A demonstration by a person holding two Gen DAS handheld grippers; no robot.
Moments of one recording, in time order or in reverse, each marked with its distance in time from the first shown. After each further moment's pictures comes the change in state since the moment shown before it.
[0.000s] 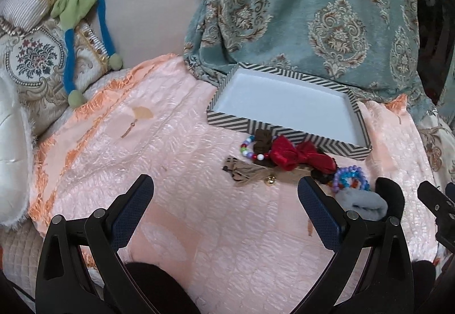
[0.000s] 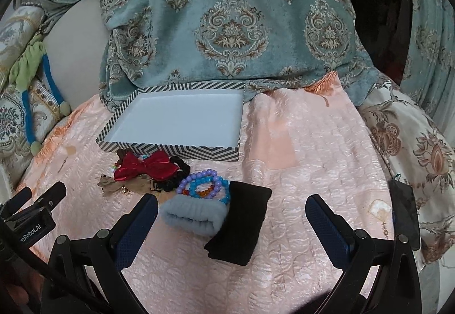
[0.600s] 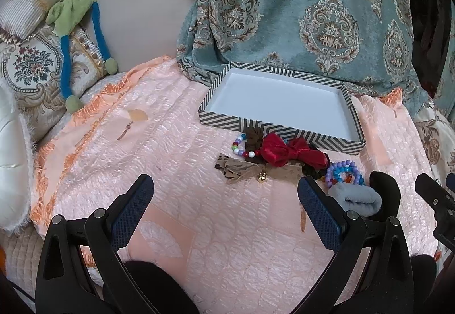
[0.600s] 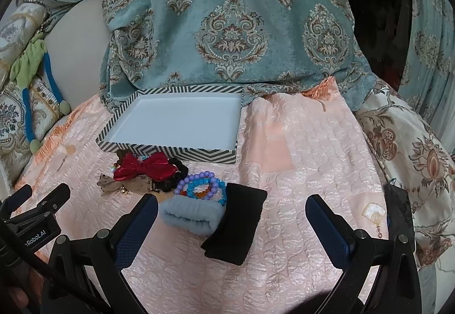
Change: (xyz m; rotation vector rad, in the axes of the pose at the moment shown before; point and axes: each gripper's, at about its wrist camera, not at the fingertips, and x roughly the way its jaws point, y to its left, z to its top) left arm -0.004 -0.016 0.001 0.025 0.007 0.003; right arm -0.005 0.000 -0.004 -0.014 -0.016 -0.003
